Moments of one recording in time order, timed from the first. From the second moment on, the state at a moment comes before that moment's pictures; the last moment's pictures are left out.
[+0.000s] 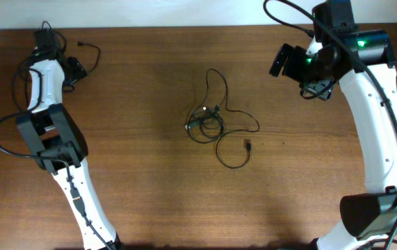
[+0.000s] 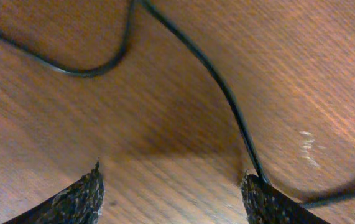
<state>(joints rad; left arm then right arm) 0.33 2.57 2.23 -0.79 -0.11 -0.30 0.14 1.81 1.98 -1.33 -0.14 0.56</state>
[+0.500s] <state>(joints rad) 0.34 2.57 2.27 -0.64 0.04 -0.29 0.14 1.81 1.98 -1.35 -0.14 0.56</state>
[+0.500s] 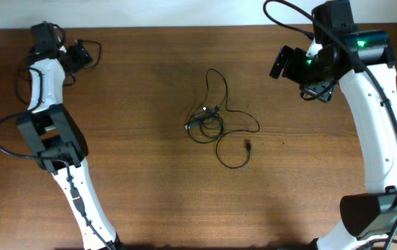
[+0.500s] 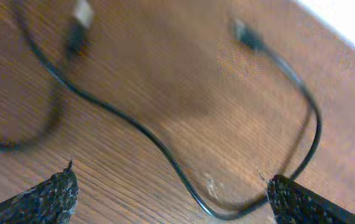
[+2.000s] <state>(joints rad) 0.08 2.46 2.36 -1.31 0.20 -0.26 0.32 1.95 1.51 -0.97 -0.05 0.13</state>
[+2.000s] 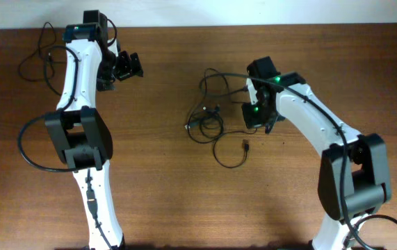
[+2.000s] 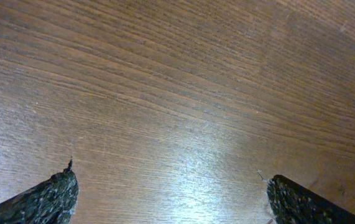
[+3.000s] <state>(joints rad) 0.06 2.44 2.36 -1.32 0.97 0.38 0.32 1.48 2.21 -0.92 -0.05 0.45</state>
